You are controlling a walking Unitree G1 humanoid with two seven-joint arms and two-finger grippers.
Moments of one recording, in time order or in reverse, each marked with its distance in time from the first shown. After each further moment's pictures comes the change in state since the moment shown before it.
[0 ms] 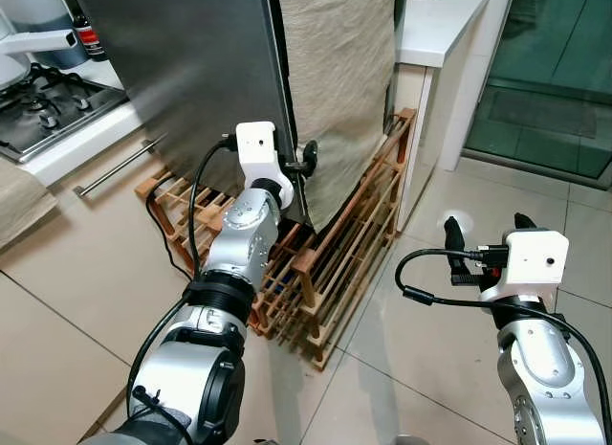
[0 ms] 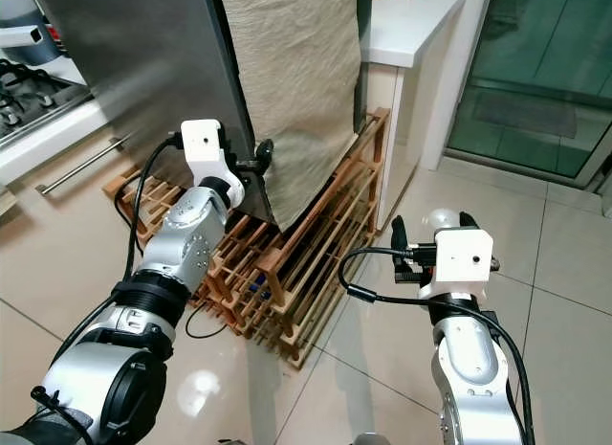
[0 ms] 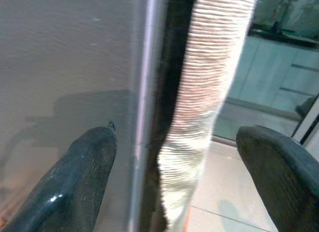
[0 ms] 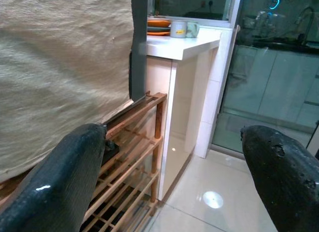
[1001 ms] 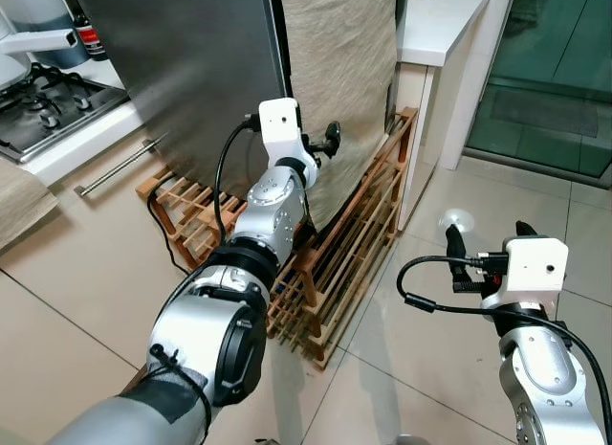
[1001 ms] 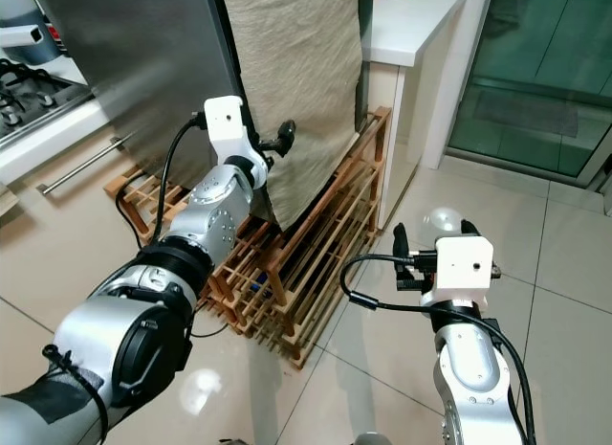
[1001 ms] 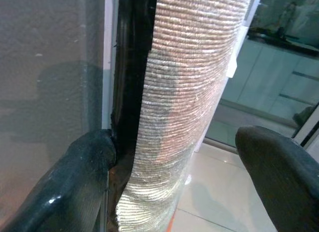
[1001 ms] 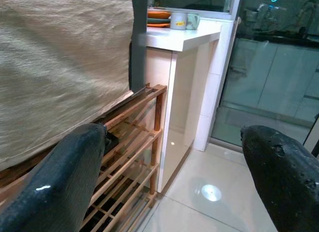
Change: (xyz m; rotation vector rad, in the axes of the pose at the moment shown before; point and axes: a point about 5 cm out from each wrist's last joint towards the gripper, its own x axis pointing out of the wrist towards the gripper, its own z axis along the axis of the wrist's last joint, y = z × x) left arm 0.024 -0.027 0.017 -0.046 0.013 0.035; right arm -0.005 -0.001 -0.004 -0.012 0.021 -0.009
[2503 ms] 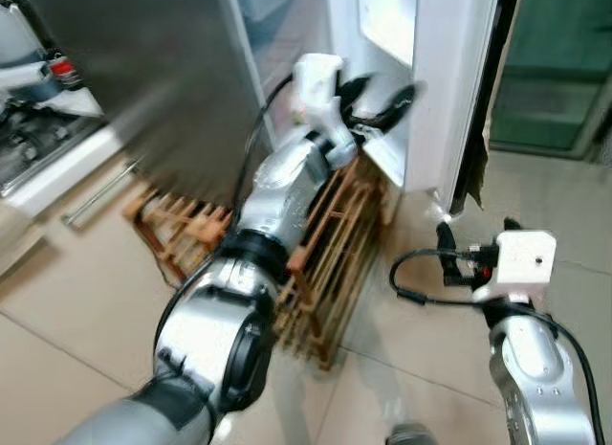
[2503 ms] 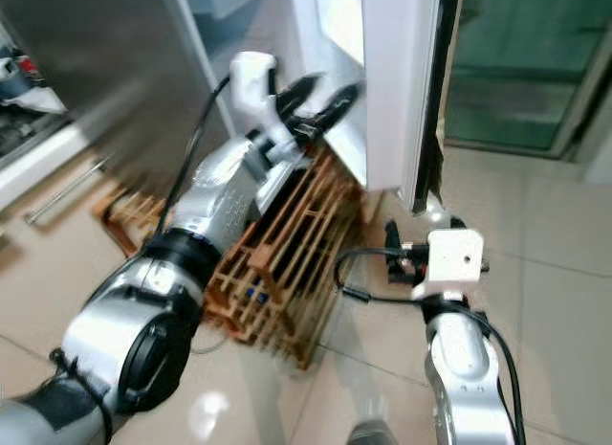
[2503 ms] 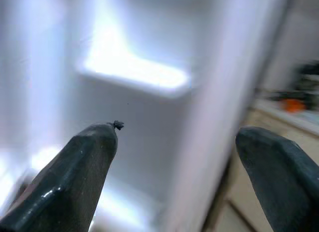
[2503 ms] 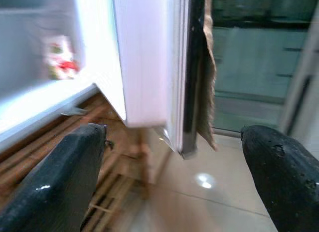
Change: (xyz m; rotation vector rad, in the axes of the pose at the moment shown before) left arm -0.019 -0.007 0.006 -0.064 -0.155 -0.442; right arm 0.014 0.001 -0.007 0.043 0.033 -0.001
